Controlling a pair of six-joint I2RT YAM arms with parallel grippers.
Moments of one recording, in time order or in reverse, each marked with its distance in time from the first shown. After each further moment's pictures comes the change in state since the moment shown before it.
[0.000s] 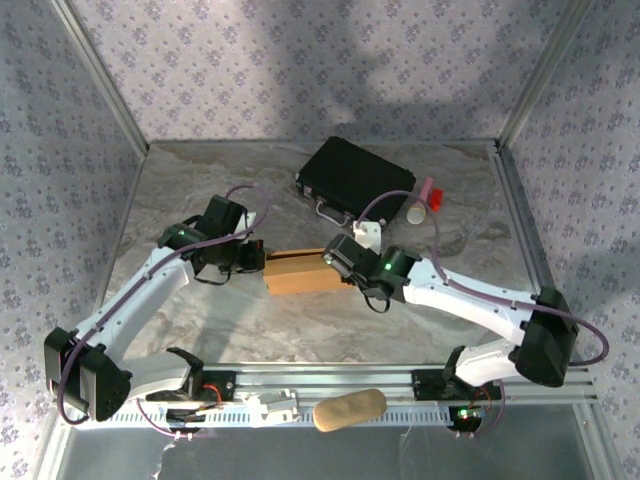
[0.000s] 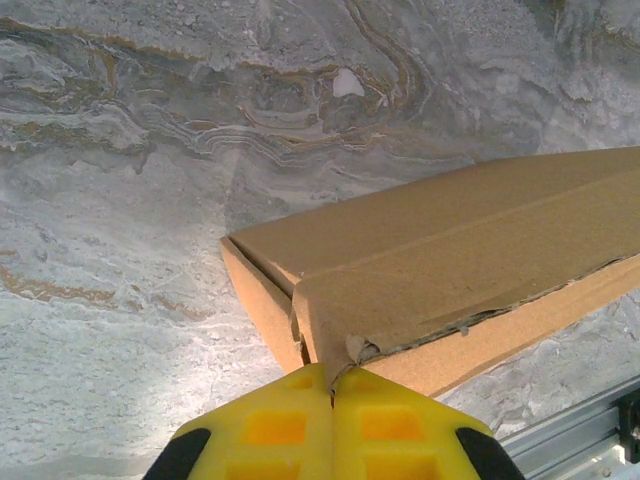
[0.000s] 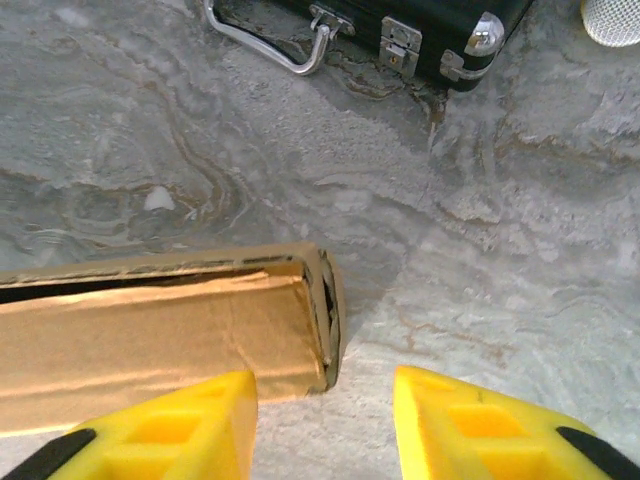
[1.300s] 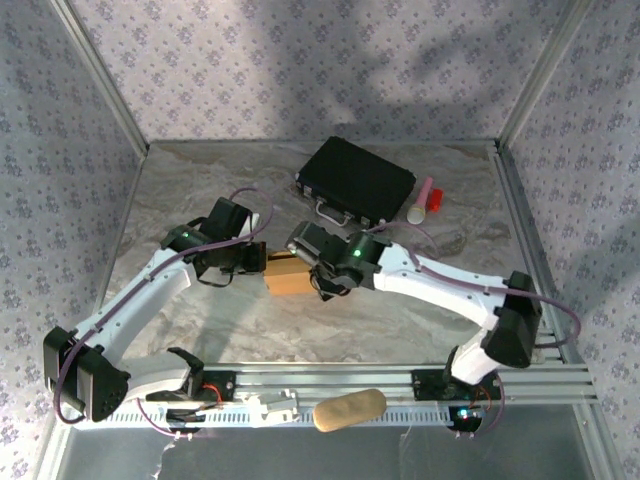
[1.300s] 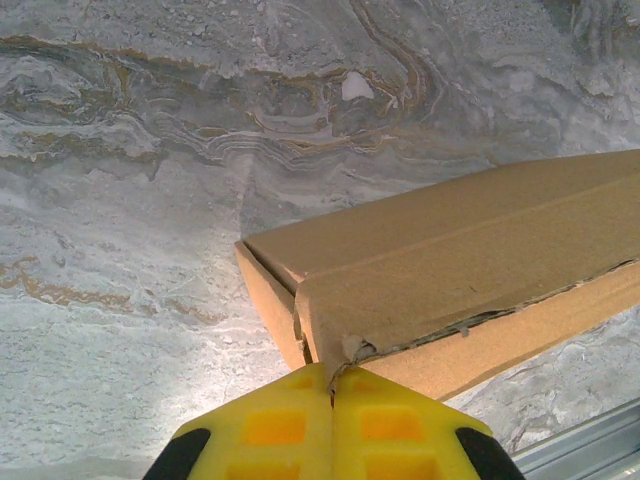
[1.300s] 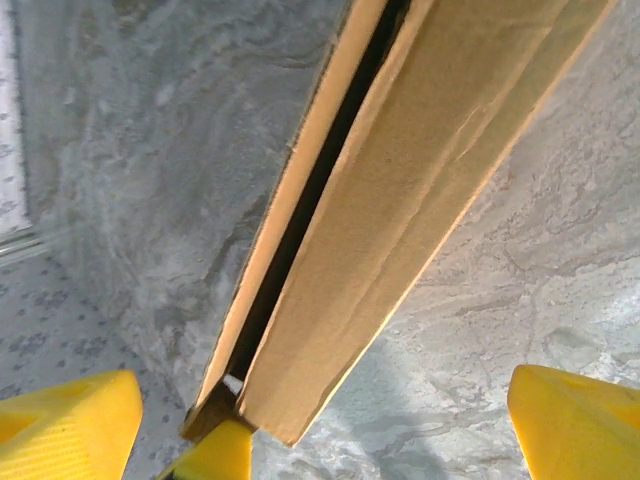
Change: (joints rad) left arm -0.046 -0.002 0.001 0.000 -0.069 -0.003; right arm 0.074 0.241 0.349 -0.078 -0.216 1.135
